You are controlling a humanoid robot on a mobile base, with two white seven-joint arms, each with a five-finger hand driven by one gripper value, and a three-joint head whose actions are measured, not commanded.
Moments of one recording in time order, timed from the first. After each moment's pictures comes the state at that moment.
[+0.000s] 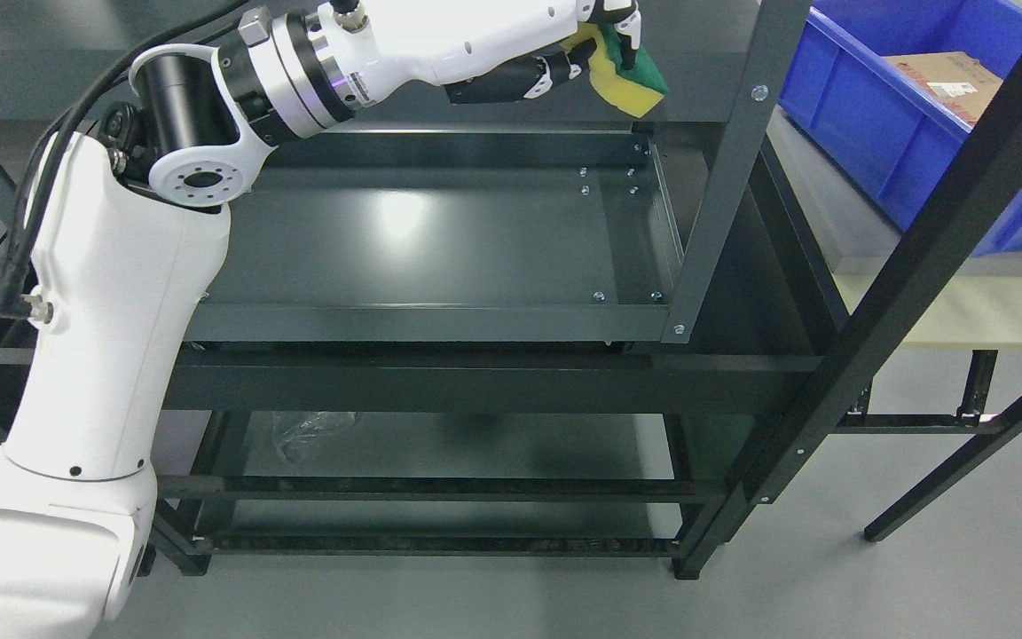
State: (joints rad) left arm -1.16 0.22 -0.31 -1.42 -0.71 -0.79 -0.37; right arm -0.07 0.00 -0.21 0.00 -0.11 0.08 -0.07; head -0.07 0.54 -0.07
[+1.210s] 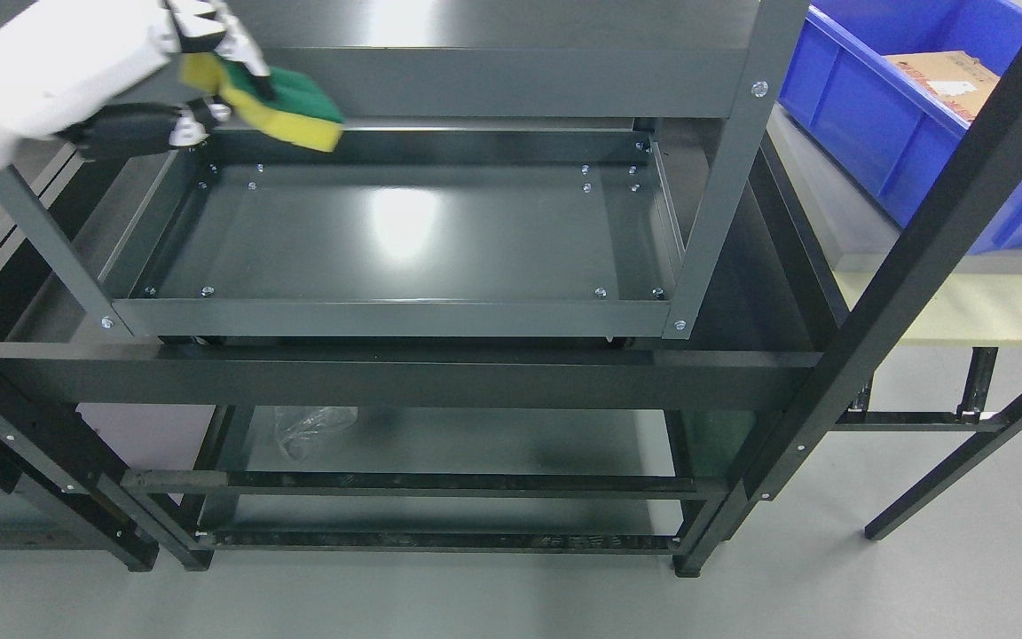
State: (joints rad) left arm -0.85 0.79 -0.12 -1.48 -0.21 -0.79 -0.38; right arm -0.07 0.00 -0.21 0.00 -0.11 0.08 -0.07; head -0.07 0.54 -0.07
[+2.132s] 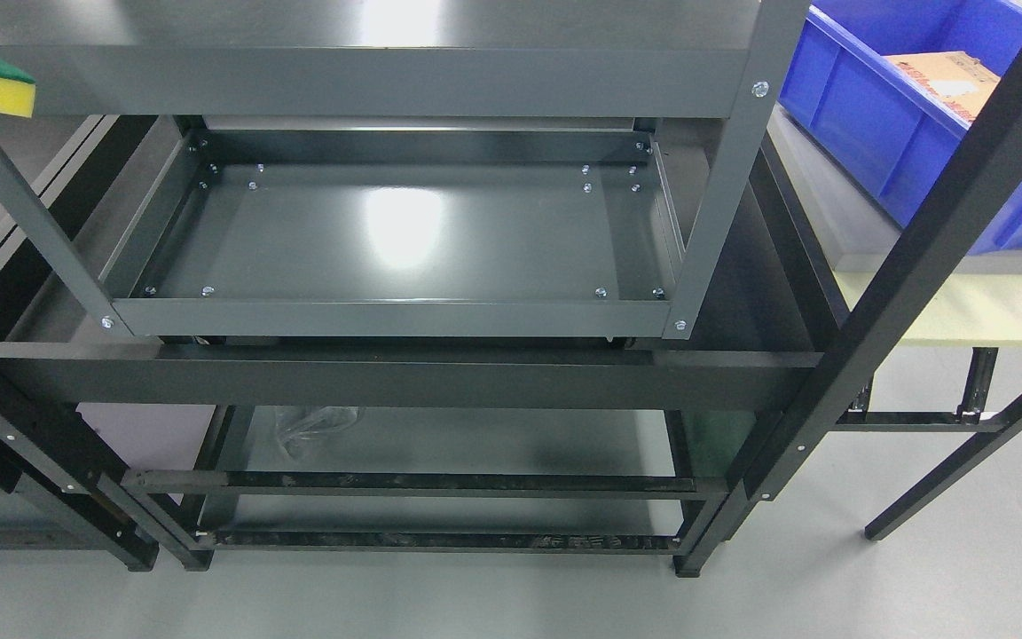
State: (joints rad) left arm -0.71 1.06 0.03 -1.28 -0.07 -0.79 -0.39; right arm -0.07 0.00 -0.21 0.00 -0.11 0.08 -0.07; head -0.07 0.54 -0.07
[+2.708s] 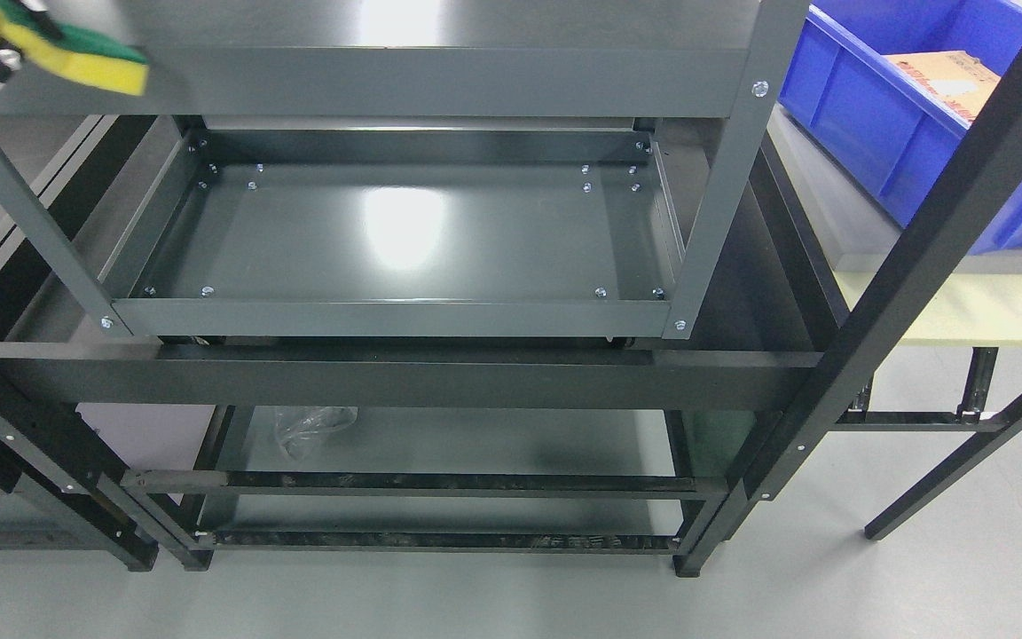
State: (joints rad) left arm -0.93 0.84 -0.08 -1.27 -0.22 -0.79 -0.40; right arm -0.07 0.00 -0.21 0.00 -0.11 0.08 -0.07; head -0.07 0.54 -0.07
